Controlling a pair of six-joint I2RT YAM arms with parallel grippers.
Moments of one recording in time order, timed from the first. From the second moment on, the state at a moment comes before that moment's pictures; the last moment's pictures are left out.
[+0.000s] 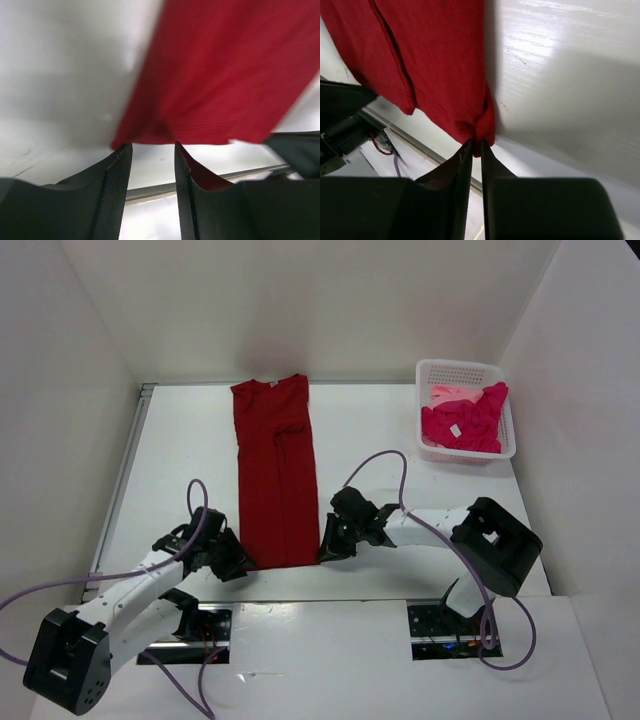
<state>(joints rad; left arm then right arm) -0.36 0.90 0.34 -0.56 0.21 -1.01 0.85 1.57 0.69 -0.09 -0.28 1.02</state>
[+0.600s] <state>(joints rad) -0.45 0.83 0.31 -0.54 0.17 -1.06 0.80 1.24 0.51 -0.22 -0.18 1.05</state>
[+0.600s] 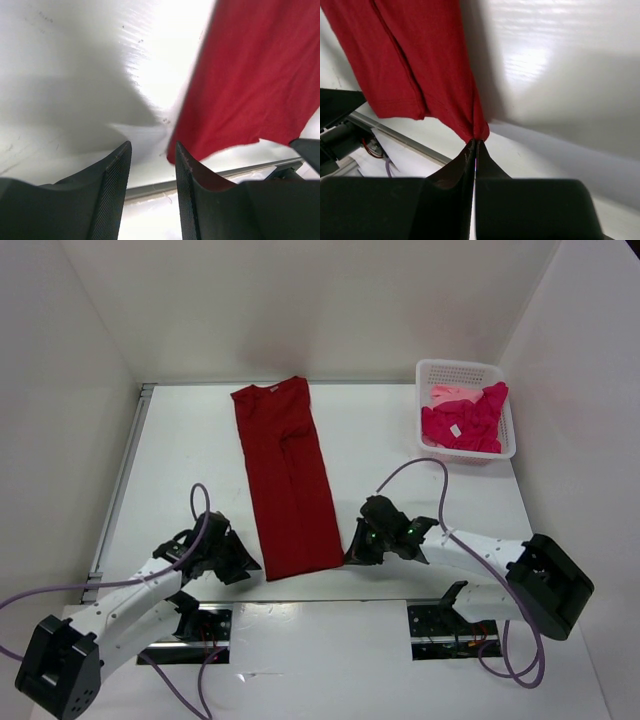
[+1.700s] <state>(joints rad) -0.56 0.93 0.24 -0.30 0.30 -1.14 0.80 1.35 0.55 -0.22 -0.21 1.02</state>
